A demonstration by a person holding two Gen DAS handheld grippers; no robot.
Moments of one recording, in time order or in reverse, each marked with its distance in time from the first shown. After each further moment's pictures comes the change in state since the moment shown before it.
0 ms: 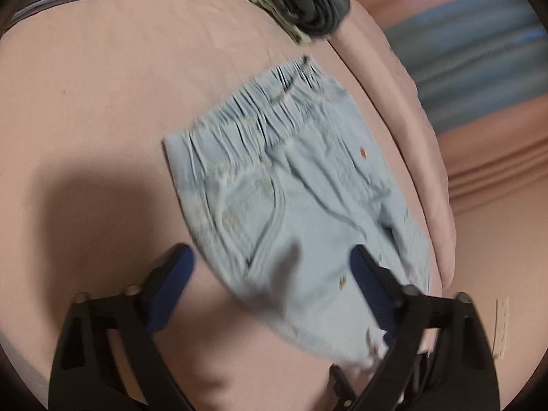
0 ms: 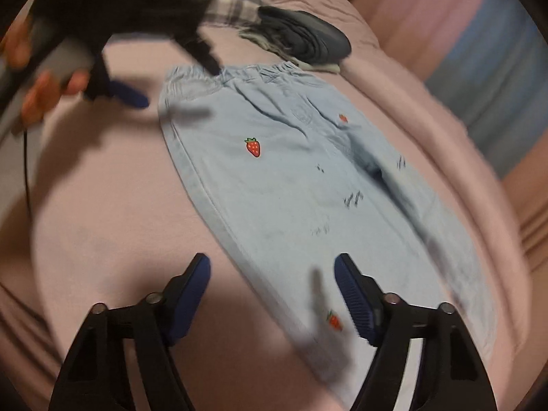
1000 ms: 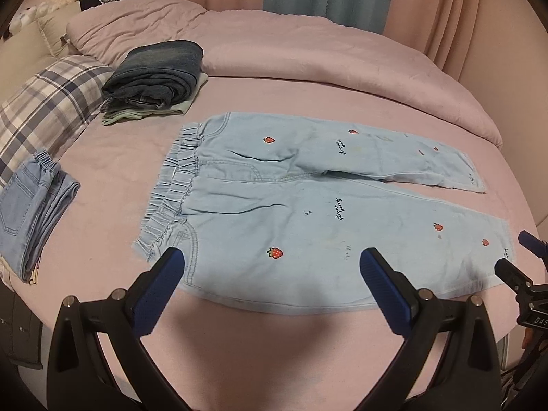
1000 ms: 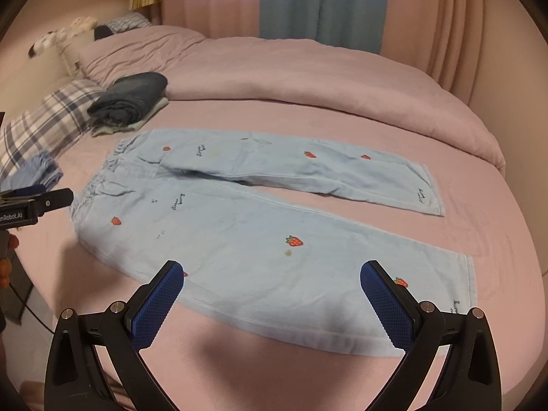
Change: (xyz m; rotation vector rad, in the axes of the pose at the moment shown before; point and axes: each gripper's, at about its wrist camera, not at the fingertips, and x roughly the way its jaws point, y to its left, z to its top) left arm -0.048 -0.151 -0.074 0.777 -0.074 0.258; right arm -0.113 -0.161 -0.080 0.776 0.060 -0.099
